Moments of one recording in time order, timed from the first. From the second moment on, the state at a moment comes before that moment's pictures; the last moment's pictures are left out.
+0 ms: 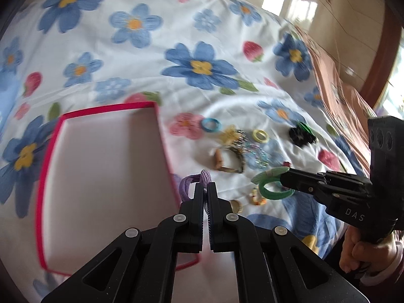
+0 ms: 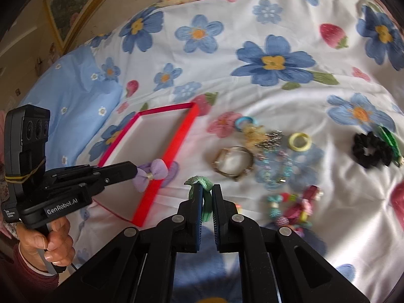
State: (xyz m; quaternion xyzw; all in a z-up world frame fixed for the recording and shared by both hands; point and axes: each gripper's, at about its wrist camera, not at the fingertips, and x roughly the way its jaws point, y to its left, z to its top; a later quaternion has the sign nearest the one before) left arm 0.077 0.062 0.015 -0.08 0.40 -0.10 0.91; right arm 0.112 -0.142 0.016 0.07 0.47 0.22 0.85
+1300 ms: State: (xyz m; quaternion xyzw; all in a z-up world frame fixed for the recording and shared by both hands) left arm 0.055 0.182 -0.039 -0.17 0.44 0.03 0.88; right arm 0.127 0.025 -0.051 0.01 0.54 0.35 0.76
